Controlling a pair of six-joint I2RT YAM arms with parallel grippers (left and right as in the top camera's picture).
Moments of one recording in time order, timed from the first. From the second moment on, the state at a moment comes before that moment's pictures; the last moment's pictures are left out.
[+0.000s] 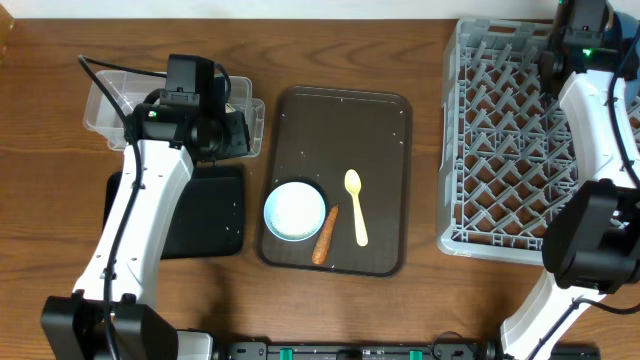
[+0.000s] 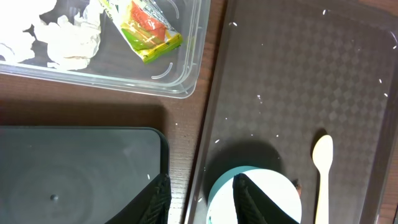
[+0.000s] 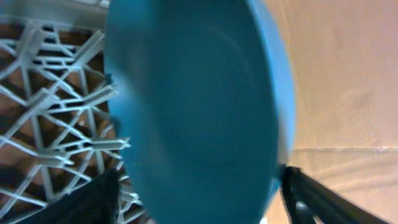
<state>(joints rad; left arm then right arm) -0.09 1.55 1.37 -0.96 0.12 -0.25 -0.13 2.01 1.77 -0.63 0.78 -0.28</state>
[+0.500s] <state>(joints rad) -0.09 1.55 1.37 -0.96 0.12 -0.25 -0.11 1.74 1.76 -0.70 0.23 -0.23</state>
